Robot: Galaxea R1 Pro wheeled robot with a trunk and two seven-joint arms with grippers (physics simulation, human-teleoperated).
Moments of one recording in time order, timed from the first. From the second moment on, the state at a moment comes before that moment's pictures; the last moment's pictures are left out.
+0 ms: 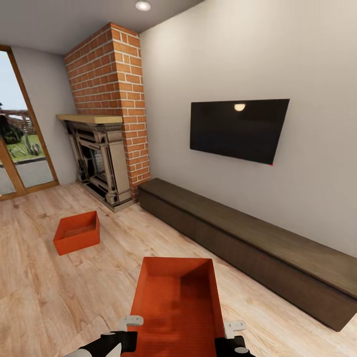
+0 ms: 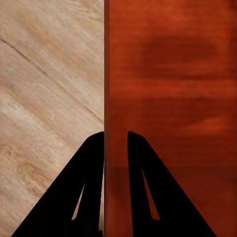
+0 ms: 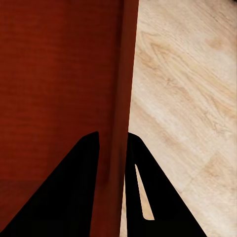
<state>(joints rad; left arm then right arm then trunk) -0.60 -0.06 0.03 0.00 -0.03 0.05 0.02 -0.54 0.11 0.56 0.00 -0.47 -0.12 -0.14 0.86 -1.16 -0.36</state>
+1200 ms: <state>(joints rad) -0.60 -0.06 0.03 0.00 -0.03 0.05 0.02 -0.54 0.11 0.56 0.00 -0.47 -0.12 -0.14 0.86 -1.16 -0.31</state>
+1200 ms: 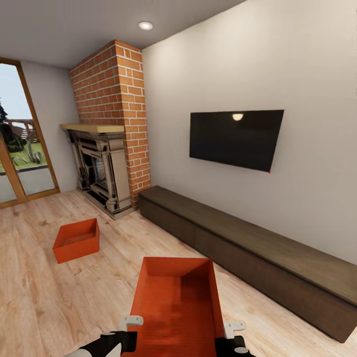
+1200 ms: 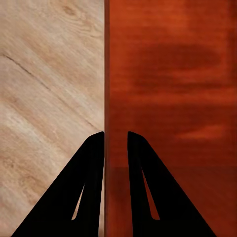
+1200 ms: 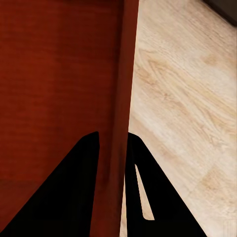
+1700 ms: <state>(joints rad) -0.60 -0.06 0.03 0.00 -0.03 0.05 0.02 -0.54 0.11 0.56 0.00 -0.47 -0.12 -0.14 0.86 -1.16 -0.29</state>
